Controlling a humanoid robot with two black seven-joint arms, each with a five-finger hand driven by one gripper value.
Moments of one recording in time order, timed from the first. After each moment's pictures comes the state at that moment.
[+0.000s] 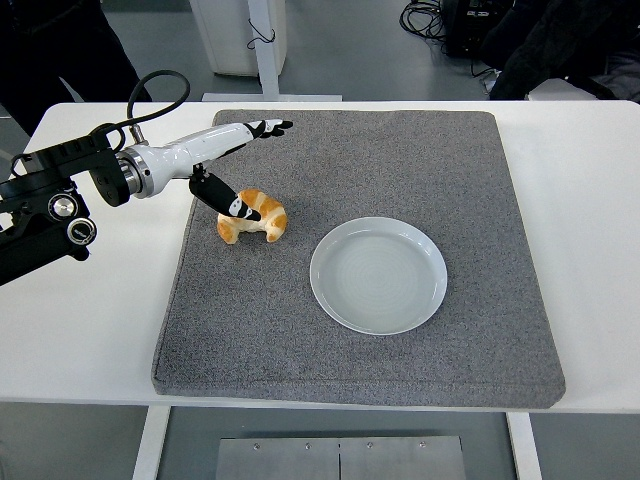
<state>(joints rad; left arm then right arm) -1.08 0.66 -0.22 -1.40 1.19 0.02 0.00 -0.10 0.00 0.09 0.12 -0.10 -0.08 0.24</state>
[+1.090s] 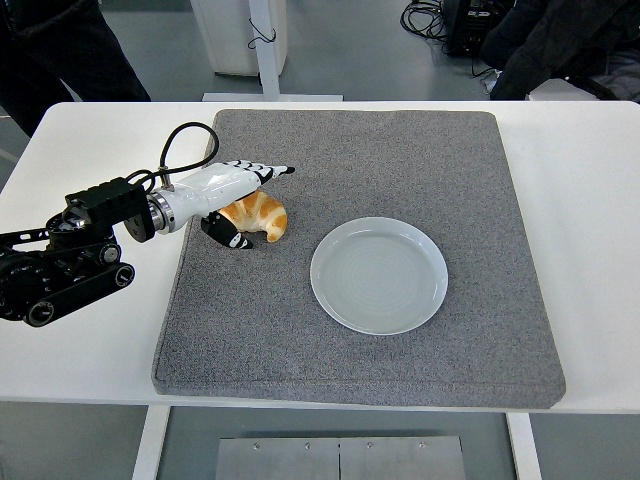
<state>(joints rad) -1.01 0.50 -0.11 -1.12 1.47 0.18 -0.12 -0.10 0.00 0.09 0.12 -0.10 -0.08 0.24</state>
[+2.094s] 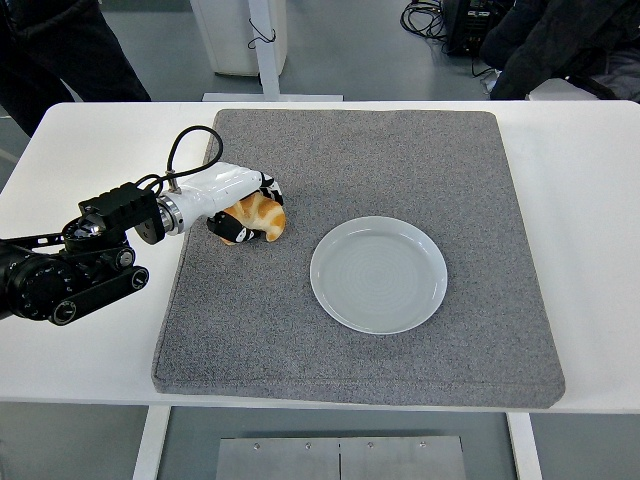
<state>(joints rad) -1.03 0.43 -0.04 -1.02 1.46 0.26 -0.12 -0.10 0.00 0.09 0.12 -0.10 -0.08 0.24</state>
